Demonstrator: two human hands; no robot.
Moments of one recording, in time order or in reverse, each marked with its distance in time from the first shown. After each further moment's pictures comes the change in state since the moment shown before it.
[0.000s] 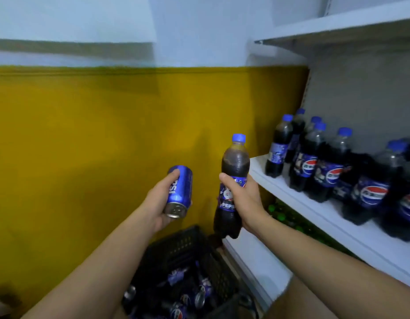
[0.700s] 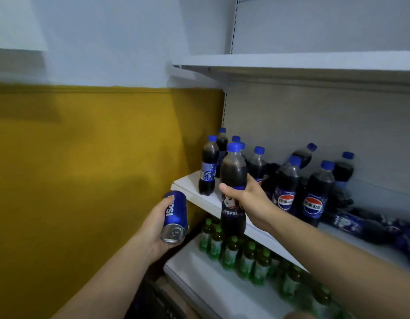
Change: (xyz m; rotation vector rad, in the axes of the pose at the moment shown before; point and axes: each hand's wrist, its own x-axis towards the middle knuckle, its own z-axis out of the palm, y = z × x) left_hand 0.040 -0.034 0.116 0.056 -0.253 -0.264; right_hand 0.009 -0.083 -0.130 -0.299 0.213 0.027
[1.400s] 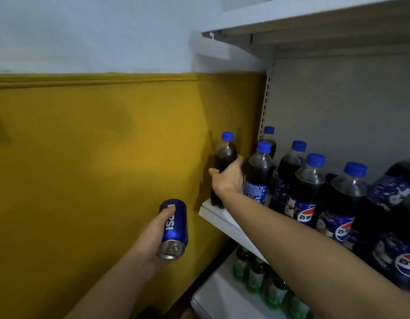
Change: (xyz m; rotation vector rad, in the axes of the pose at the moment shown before) left_hand 0.166 0.079 -0.057 0.123 0.104 0.032; right_hand 0.266 0.049 0.148 -0.254 0.385 0.091
